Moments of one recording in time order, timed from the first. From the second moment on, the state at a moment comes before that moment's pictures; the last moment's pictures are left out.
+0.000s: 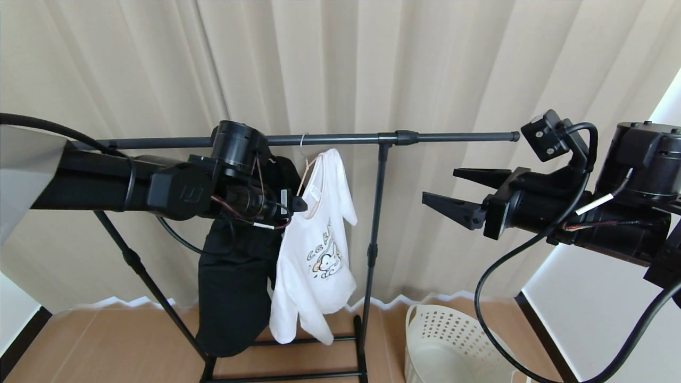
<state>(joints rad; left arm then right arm) -0.39 2.00 -1.44 0.09 0.07 -0.24 0.38 1.61 -0.80 -0.67 0.40 -0.01</state>
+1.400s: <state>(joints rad) -0.34 0.43 -0.18 0.23 0.07 -0.05 0.39 0.50 0.00 -0.07 0.11 -0.09</state>
